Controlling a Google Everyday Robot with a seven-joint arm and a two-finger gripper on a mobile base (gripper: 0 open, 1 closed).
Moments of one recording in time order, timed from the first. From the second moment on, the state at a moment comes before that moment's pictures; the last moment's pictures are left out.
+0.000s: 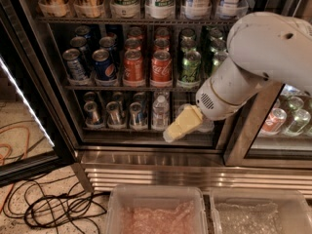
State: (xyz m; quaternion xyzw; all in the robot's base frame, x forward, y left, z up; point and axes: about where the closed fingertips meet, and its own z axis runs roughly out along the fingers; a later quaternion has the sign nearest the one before) arm 0.487 -0.108 0.832 -0.27 0.94 0.12 0.15
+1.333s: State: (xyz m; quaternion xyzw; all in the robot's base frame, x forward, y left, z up) arm 0.567 -0.062 0.812 -0.18 0.95 0.16 0.21
